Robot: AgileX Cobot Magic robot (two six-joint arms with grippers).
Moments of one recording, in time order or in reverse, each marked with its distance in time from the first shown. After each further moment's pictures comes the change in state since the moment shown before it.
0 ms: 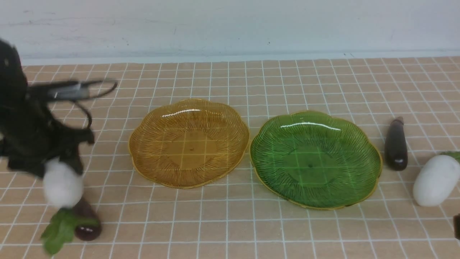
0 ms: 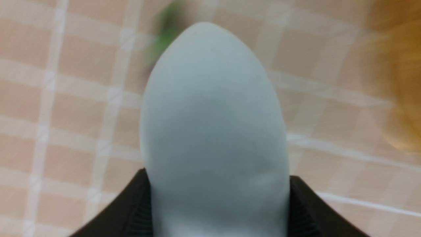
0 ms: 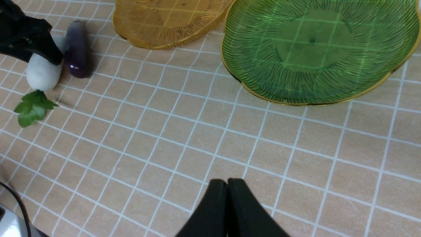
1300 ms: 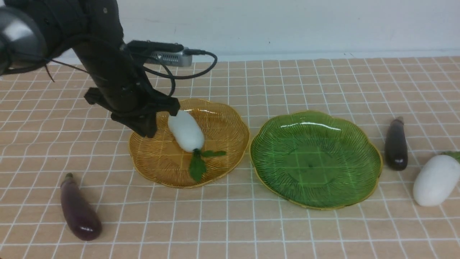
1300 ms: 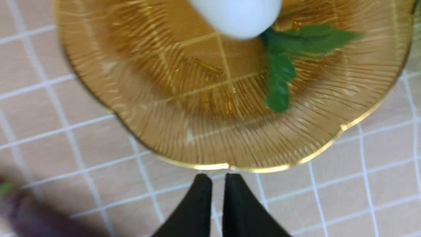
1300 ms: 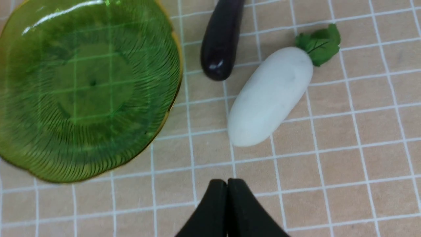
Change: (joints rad) right arm -0.049 0.505 -0.305 -0.549 -0.112 0.445; left arm -0.284 0.193 -0.410 -0.104 0.145 0.261
